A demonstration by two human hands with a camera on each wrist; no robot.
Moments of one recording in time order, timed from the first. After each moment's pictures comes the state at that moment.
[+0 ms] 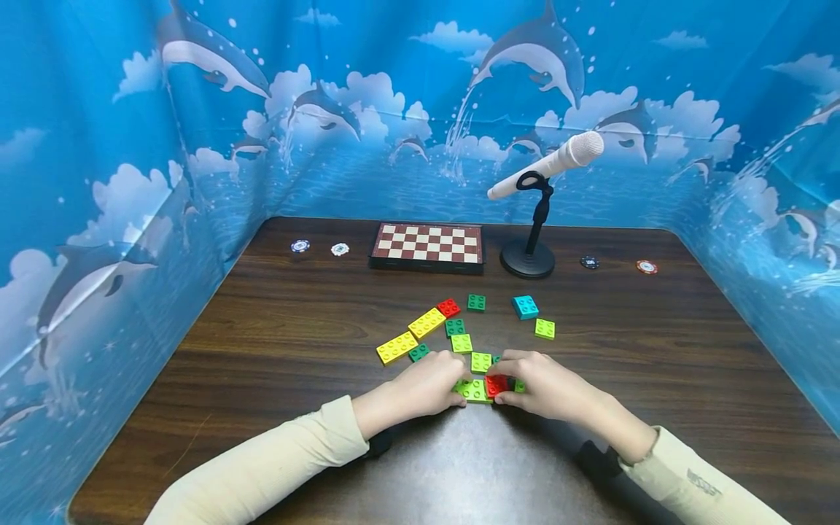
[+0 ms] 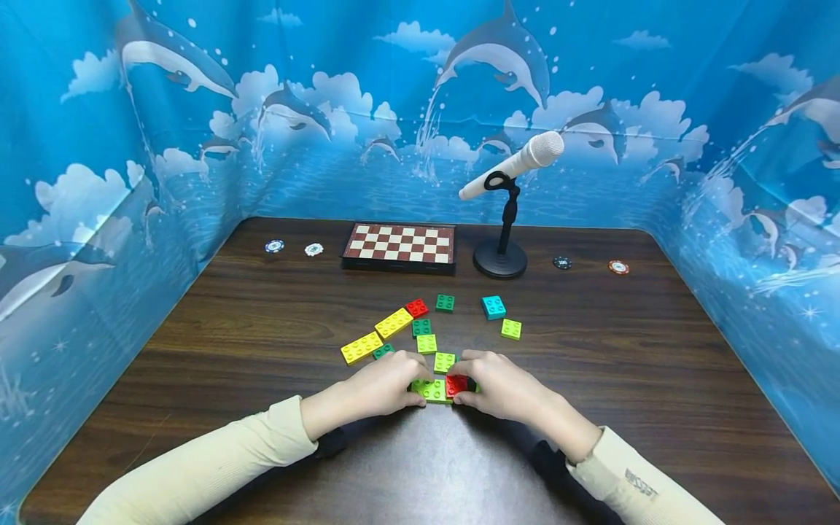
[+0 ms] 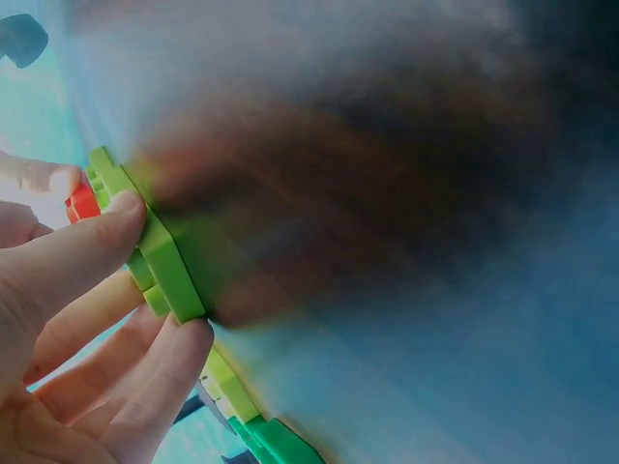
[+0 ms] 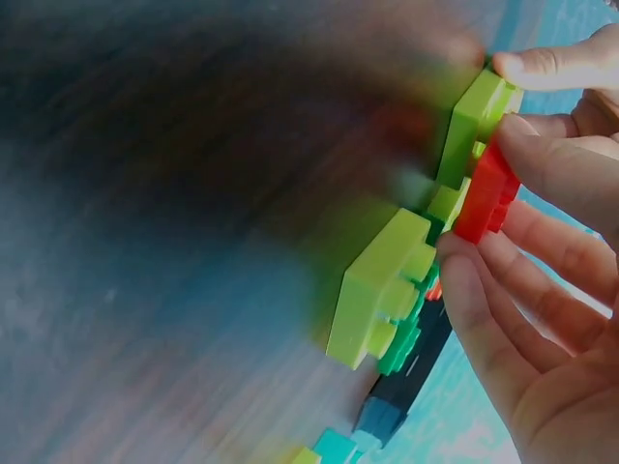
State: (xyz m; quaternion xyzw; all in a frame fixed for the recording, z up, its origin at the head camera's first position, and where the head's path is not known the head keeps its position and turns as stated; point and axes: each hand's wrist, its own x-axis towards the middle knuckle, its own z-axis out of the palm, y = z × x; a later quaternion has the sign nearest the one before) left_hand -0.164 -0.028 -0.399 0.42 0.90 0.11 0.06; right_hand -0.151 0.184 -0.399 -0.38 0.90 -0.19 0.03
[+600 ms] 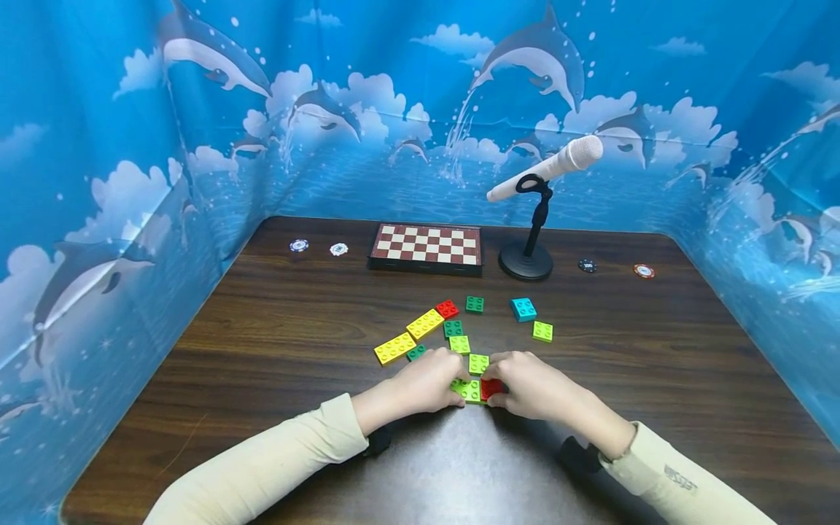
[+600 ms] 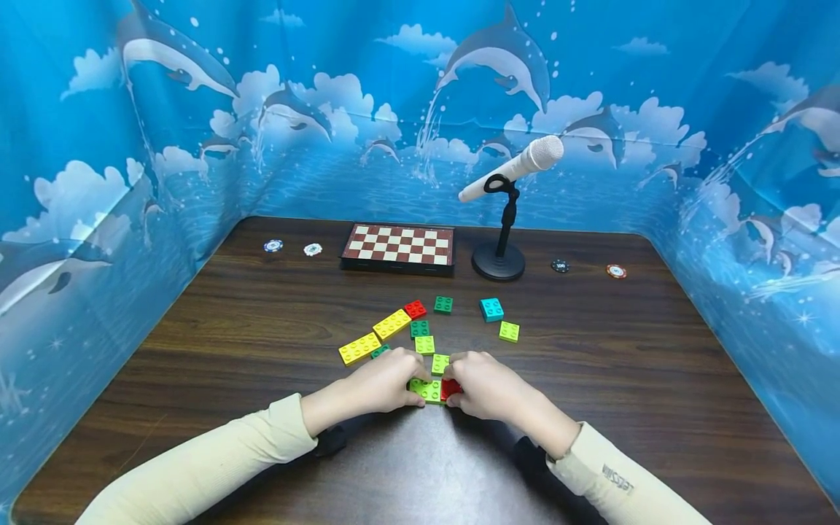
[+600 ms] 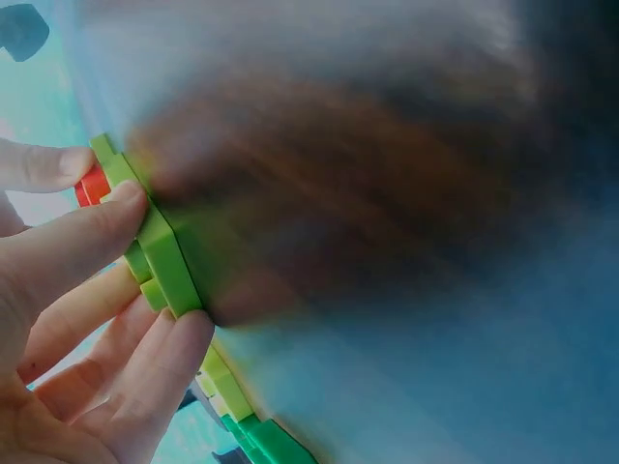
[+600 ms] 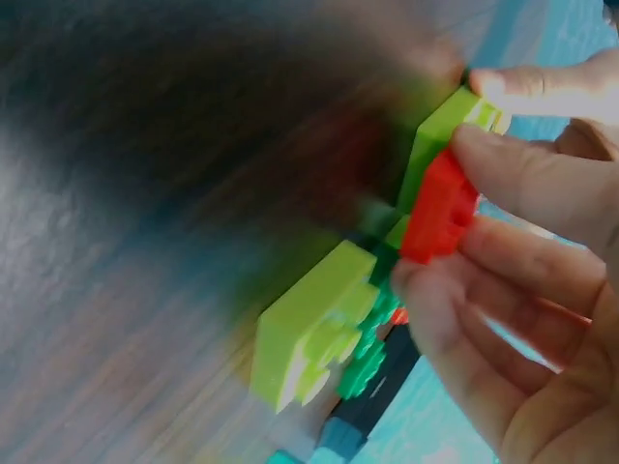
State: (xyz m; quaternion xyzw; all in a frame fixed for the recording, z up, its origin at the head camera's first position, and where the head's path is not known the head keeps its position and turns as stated) left_hand -0.172 -0.027 -0.403 0.40 0.90 0.16 0.08; right_hand -0.148 0.164 -0.387 -0.38 0.92 -0.10 0.02
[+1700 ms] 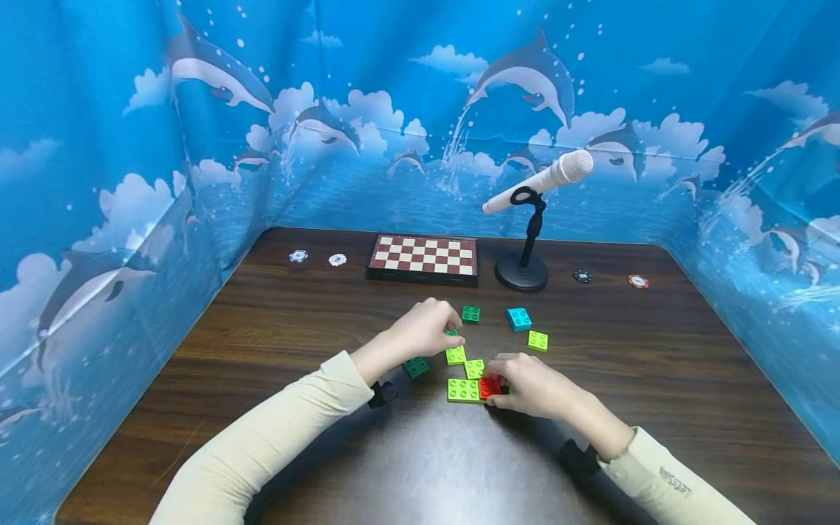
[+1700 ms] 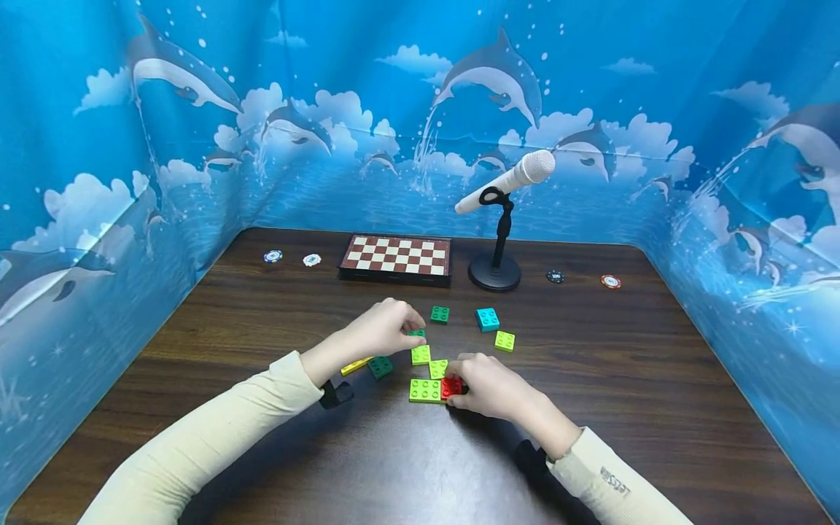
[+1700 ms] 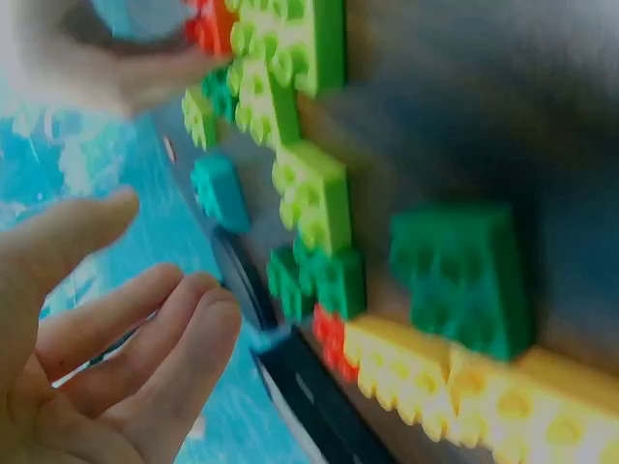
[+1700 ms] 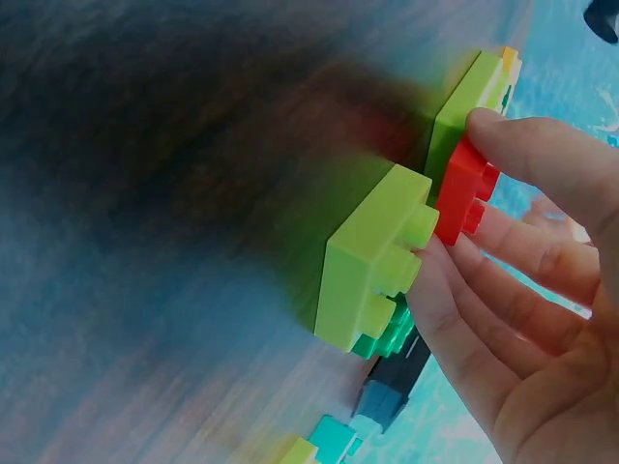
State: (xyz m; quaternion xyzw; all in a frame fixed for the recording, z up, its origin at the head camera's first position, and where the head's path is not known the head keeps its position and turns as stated) left_hand -0.215 -0.023 -0.355 0.31 0.93 0.20 0.09; right_hand -0.163 0.182 -0.402 -0.36 0.92 -0.17 0.03
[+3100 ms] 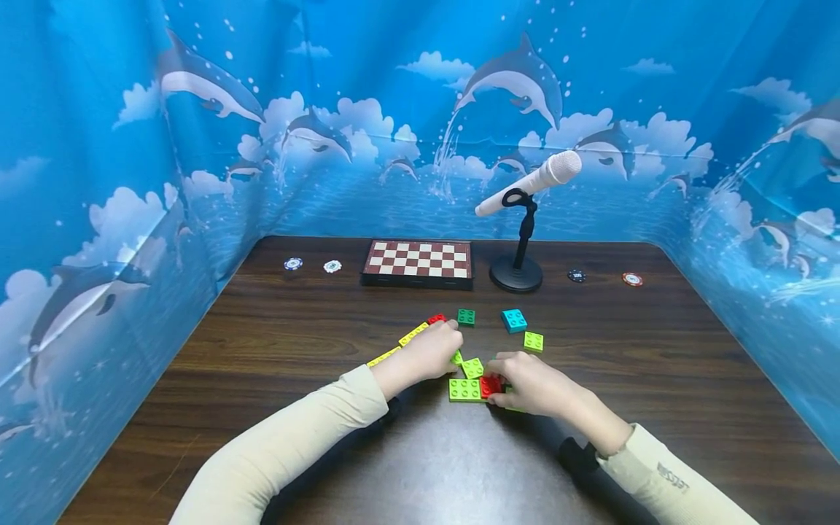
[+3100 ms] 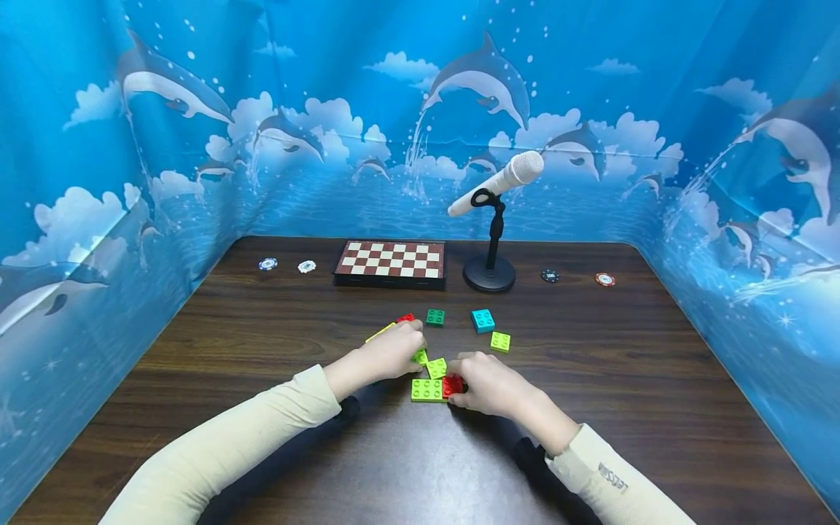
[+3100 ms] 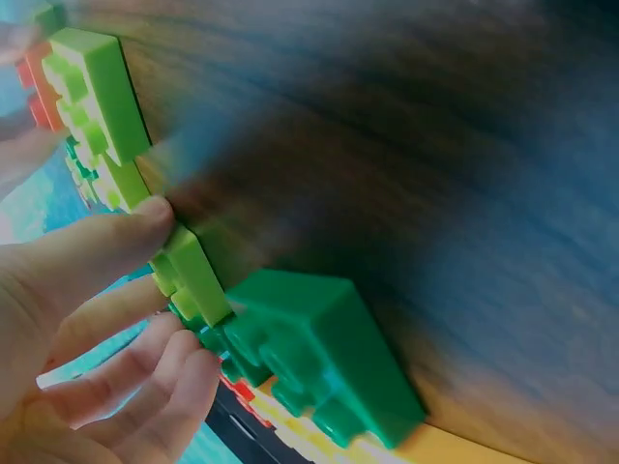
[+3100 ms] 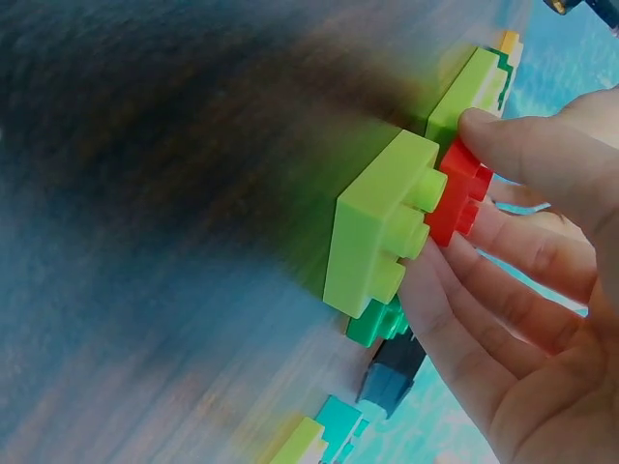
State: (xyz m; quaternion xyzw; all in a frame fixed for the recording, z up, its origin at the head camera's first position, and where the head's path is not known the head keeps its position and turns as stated) left_hand -0.225 -0.004 -0.393 0.40 0.92 0.00 -0.01; right_hand -0.166 0.192 -0.401 -0.37 0.92 -0.15 0.02
